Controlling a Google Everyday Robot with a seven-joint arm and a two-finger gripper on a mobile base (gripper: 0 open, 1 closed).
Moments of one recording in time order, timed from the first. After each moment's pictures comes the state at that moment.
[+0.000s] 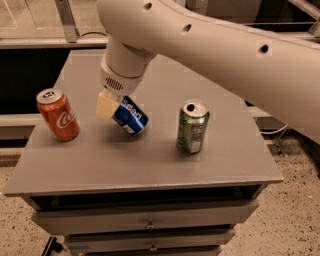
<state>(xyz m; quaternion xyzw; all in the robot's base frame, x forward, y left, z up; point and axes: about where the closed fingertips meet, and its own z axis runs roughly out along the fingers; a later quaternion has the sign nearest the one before) 0.546 0.117 0.888 -0.58 0.77 0.07 0.24</state>
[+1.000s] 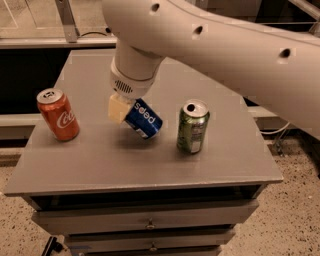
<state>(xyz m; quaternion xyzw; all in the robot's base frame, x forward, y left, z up) 0.535 0.082 0.889 -0.55 0.81 0.03 0.22</state>
